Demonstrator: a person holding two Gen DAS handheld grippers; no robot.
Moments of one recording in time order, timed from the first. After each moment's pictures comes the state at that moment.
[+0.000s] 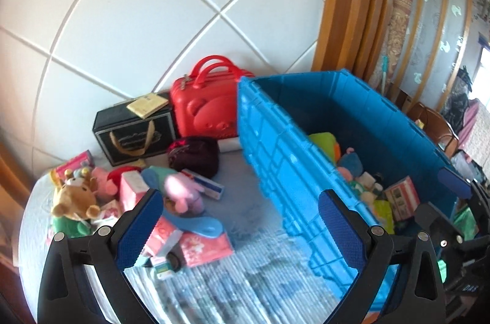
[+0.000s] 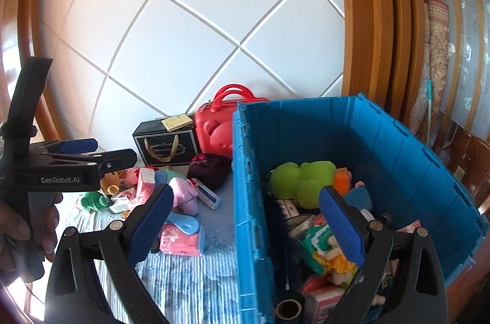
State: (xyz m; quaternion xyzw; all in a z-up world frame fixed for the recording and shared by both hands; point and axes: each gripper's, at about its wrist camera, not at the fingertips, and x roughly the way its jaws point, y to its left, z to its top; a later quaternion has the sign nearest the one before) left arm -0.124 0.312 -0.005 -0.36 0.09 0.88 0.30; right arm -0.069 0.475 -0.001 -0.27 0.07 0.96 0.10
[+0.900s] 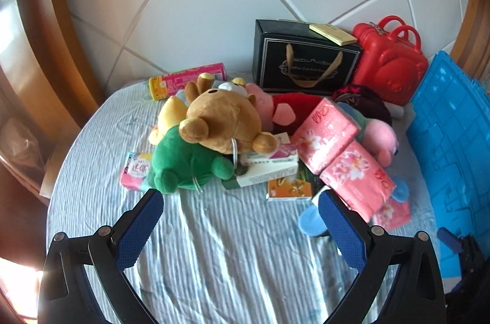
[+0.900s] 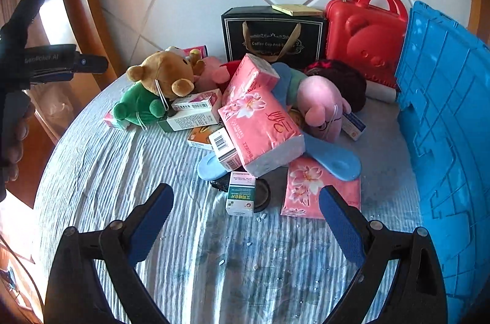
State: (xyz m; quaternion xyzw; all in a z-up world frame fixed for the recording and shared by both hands) left arm -0.294 0.028 -0.173 -0.45 0.04 0.88 0.12; right arm -0.219 0.246 -0.220 -0.42 0.02 0.90 -0.02
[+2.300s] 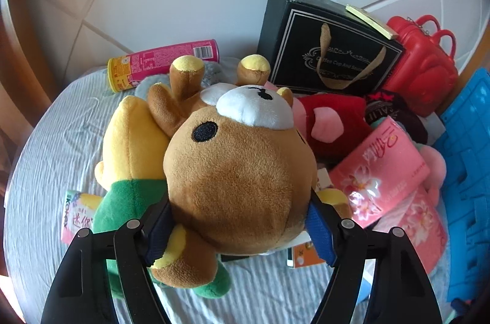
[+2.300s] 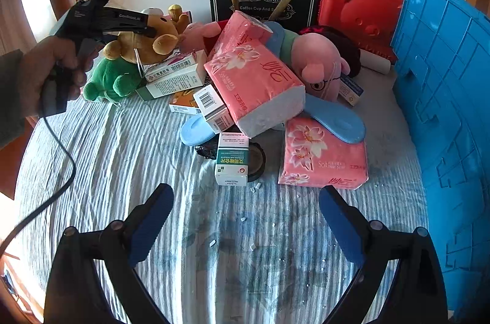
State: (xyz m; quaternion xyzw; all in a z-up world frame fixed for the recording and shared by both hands) left arm -0.418 0.035 -0.267 -0.47 0.01 0.87 0.16; right arm -0.220 0.235 -0.256 -0.46 0.01 0.89 0.01
